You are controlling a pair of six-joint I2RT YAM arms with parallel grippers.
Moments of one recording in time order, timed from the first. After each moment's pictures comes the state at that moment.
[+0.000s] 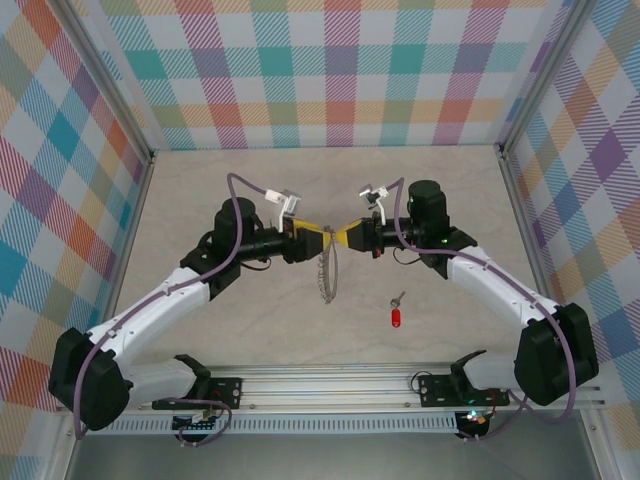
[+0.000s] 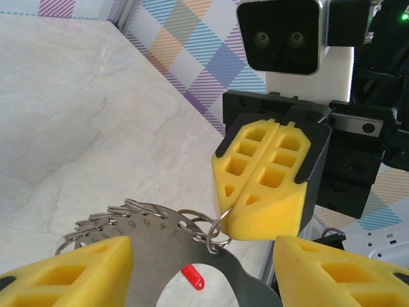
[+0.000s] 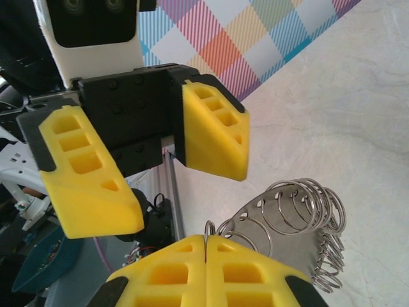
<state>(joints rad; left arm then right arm) -0.58 1.19 0.89 0.02 0.60 -0.45 0.46 1.30 0.92 0.03 -1.03 0.35</state>
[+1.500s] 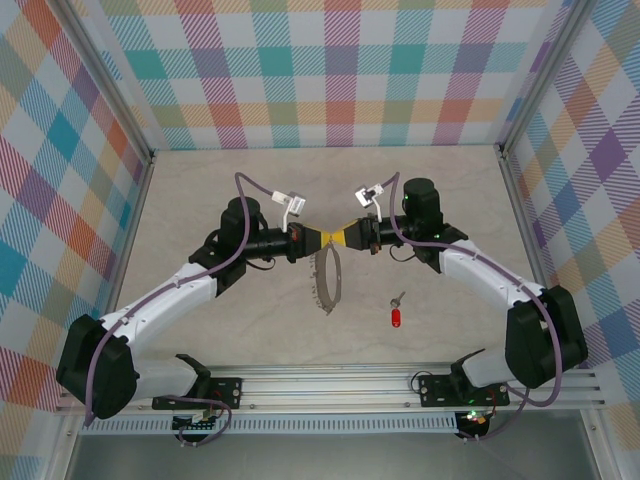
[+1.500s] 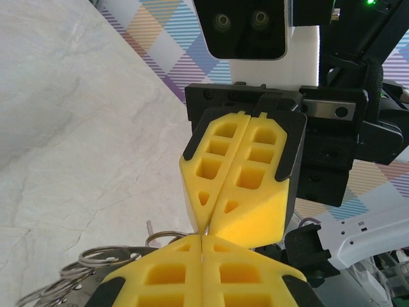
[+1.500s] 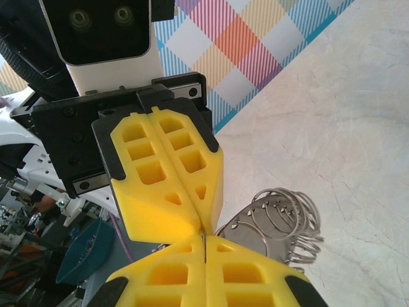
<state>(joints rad) -0.58 1.25 0.86 0.10 0.69 -0.52 0.45 1.40 0.92 0.11 -1.11 0.44</state>
